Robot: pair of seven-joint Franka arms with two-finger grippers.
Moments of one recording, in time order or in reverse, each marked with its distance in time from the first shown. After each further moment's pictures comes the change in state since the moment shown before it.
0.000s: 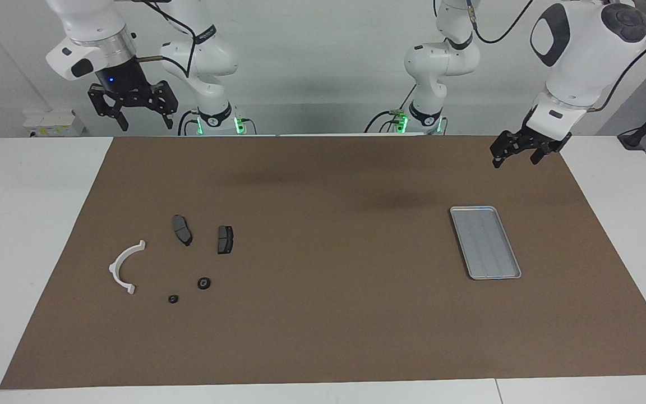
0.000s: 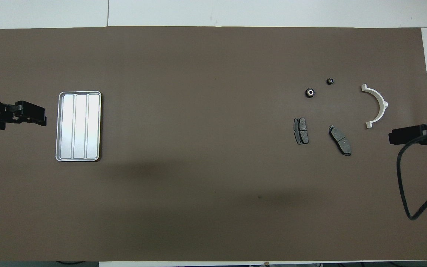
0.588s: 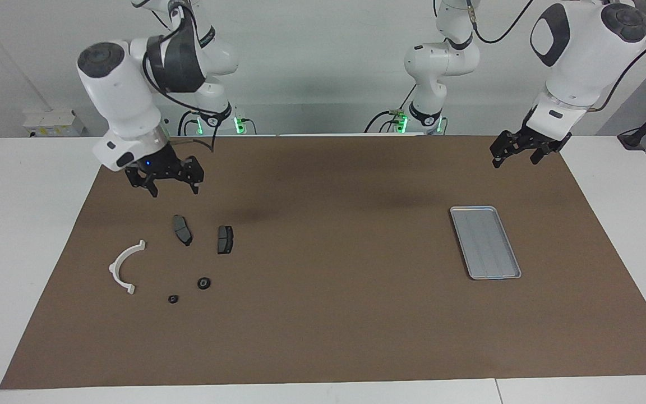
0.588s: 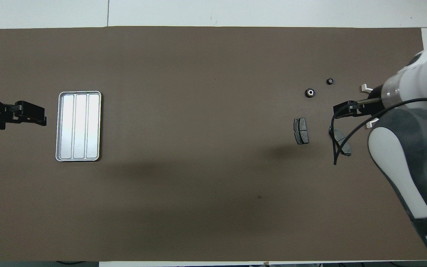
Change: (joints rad) left arm 0.000 0.000 0.000 0.000 0.000 0.000 0.000; right arm 0.062 0.267 0.004 -0.112 -0.002 0.380 0.055
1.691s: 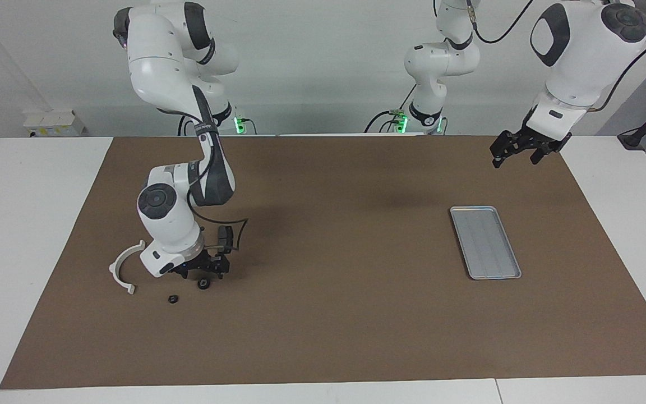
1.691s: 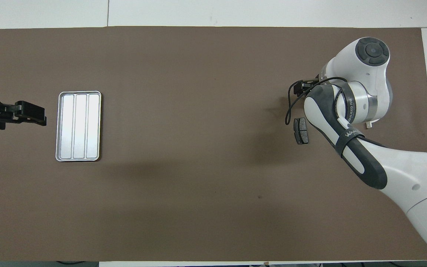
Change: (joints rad) left arm 0.000 0.000 0.000 0.000 0.000 0.000 0.000; right arm 0.028 0.467 -0.002 0.199 -0.083 0.268 0.157
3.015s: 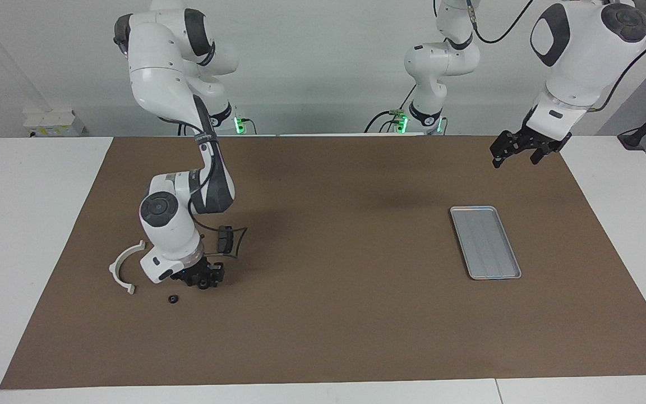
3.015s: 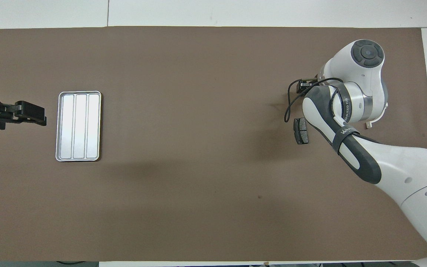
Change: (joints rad) left arm 0.000 0.000 0.000 0.000 0.000 0.000 0.000; right arm -0.003 0.029 -0.006 0.007 -0.010 0.043 0.020
